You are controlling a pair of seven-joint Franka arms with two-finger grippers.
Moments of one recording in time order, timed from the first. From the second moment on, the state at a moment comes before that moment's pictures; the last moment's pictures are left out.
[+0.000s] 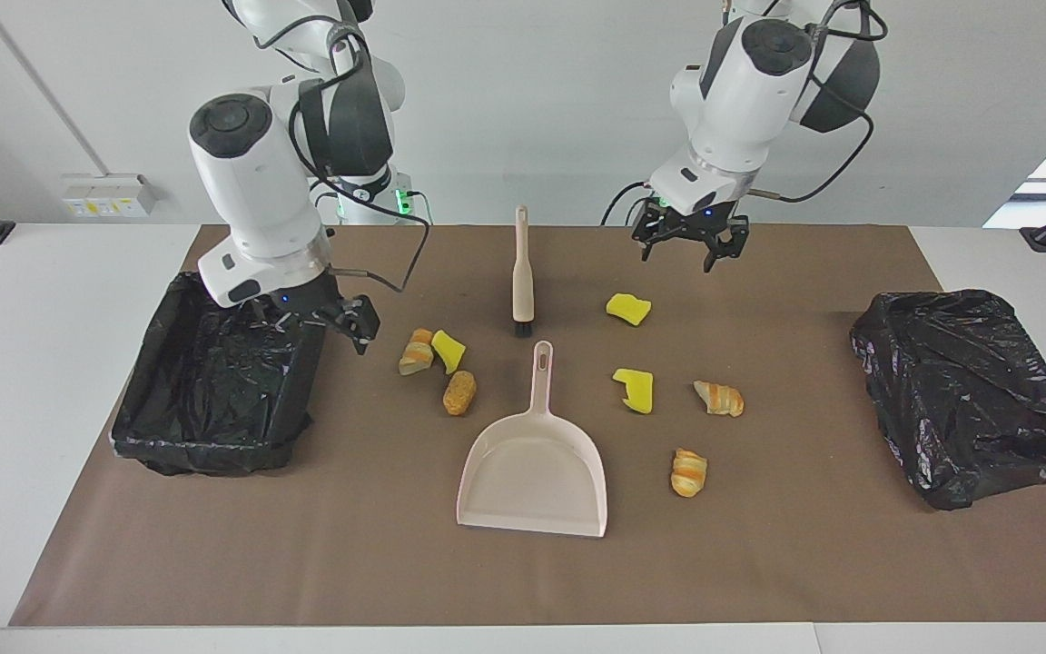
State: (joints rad) left arm -0.52 -0.04 0.02 -1.85 -0.08 1.79 -0.20; right arm 0.27 0.33 -0.12 -1.42 0.05 1.78 0.35
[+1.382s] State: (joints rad) left arm -1.02 -0.04 0.01 -2.28 -0.08 2.26 -0.60; right arm 0.48 0.57 -0.02 -1.36 0.24 1.90 0.66
